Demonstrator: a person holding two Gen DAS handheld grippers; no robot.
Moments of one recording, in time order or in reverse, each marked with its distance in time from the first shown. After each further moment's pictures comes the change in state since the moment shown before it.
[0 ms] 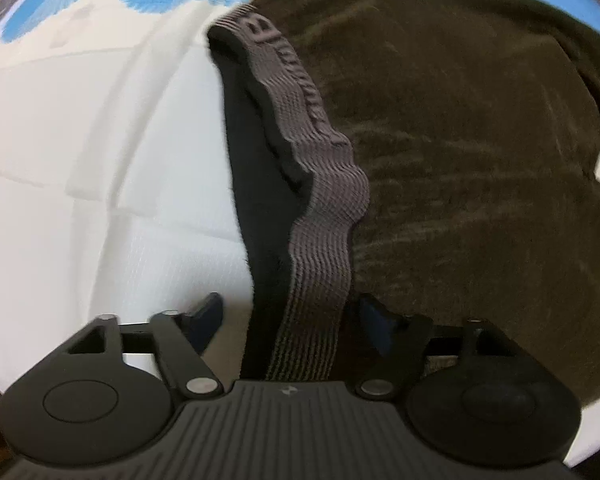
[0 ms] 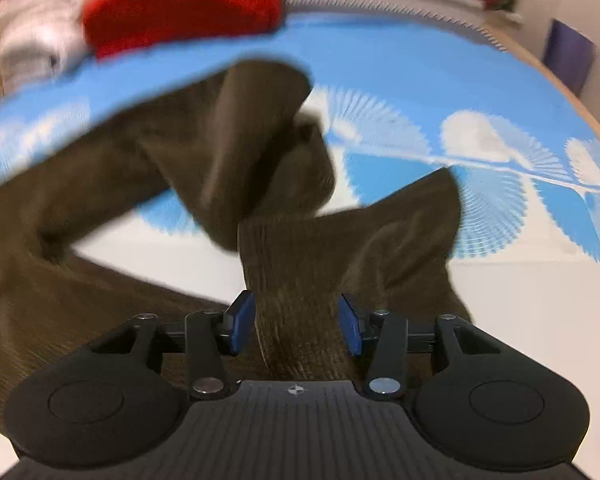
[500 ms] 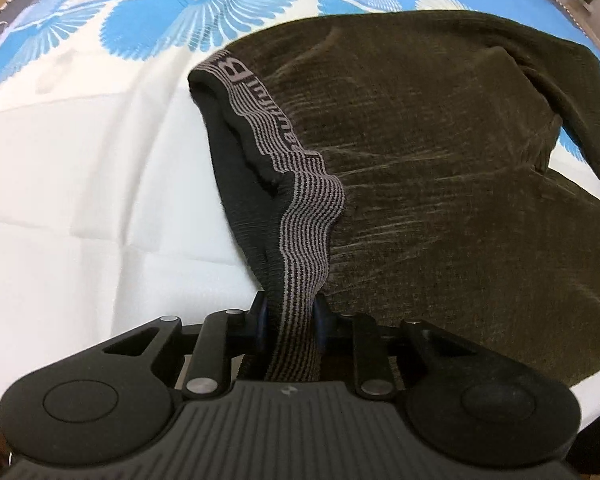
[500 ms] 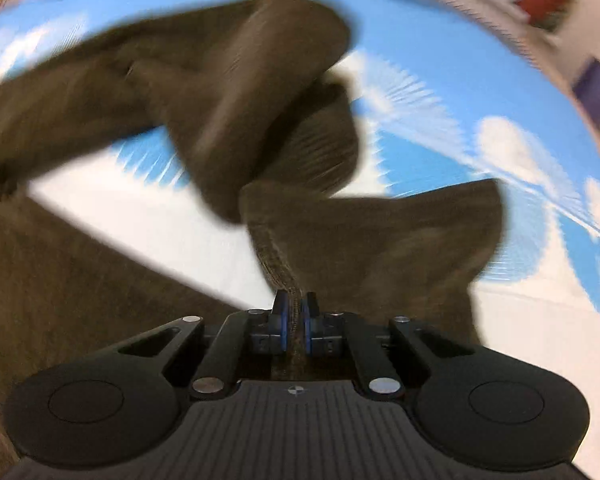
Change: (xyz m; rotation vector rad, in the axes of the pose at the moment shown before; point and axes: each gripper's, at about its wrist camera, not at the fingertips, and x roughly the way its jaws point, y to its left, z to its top) left arm -0.027 0.014 -0.015 0.075 -0.106 -0.062; right arm 0.036 0.018 0.007 -0.117 0.063 -0.092
